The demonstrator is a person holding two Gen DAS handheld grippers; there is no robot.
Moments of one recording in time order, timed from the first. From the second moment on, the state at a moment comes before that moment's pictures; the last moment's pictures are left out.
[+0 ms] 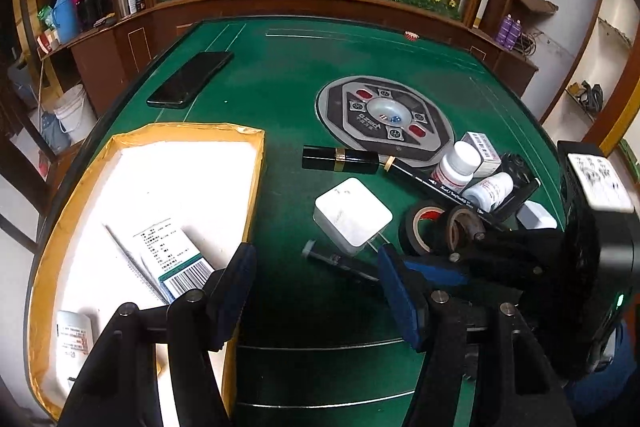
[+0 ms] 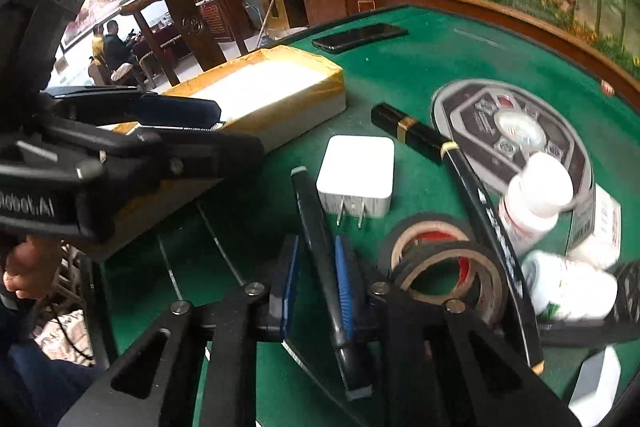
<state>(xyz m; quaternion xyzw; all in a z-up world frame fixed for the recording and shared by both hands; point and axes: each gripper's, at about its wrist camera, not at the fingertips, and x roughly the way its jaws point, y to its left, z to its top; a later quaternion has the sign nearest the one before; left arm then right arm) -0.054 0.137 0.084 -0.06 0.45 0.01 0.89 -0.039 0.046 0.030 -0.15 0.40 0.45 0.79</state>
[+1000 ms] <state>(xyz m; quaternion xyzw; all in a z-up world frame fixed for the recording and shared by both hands) 0.033 0.121 0.045 -0.12 0.53 0.11 0.83 0.004 -0.073 0.084 0.07 0.39 0.35 0.85</state>
